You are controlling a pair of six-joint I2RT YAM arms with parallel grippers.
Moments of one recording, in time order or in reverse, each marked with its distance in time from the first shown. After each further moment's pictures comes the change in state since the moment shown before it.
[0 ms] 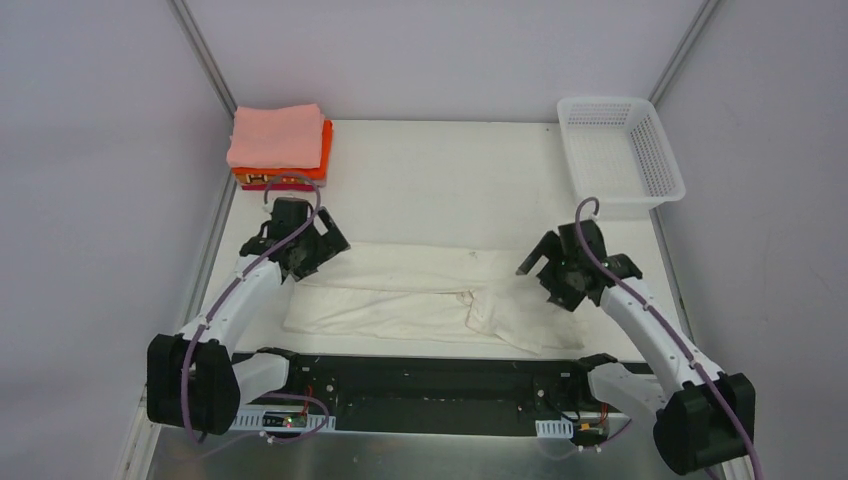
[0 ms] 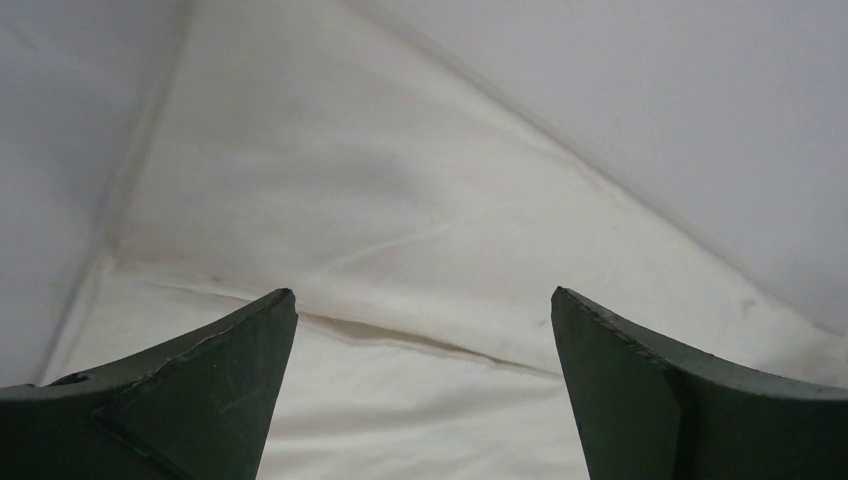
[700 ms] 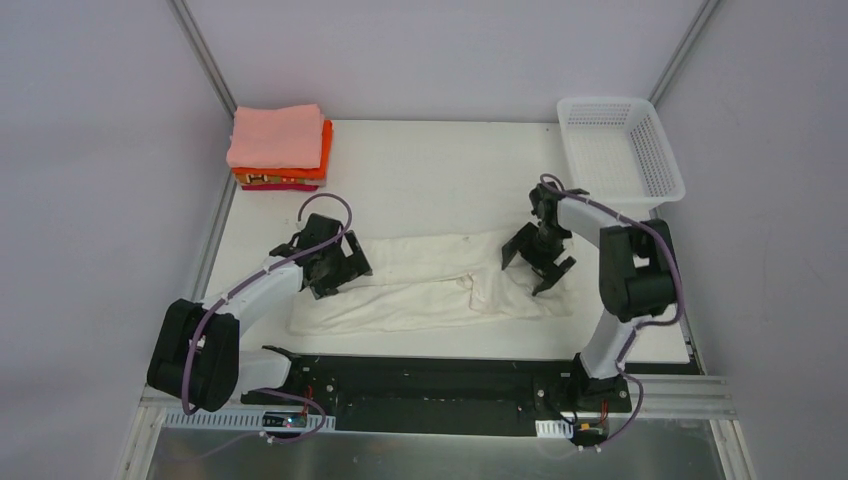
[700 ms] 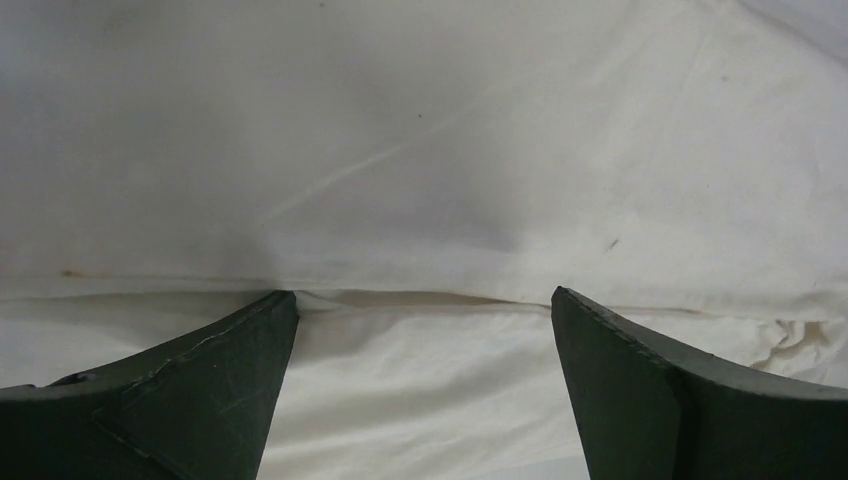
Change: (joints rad) left arm -0.223 0.134 -0.094 0.075 0.035 -0.051; right arm 0.007 0.684 0.262 -0.156 -0.116 0.105
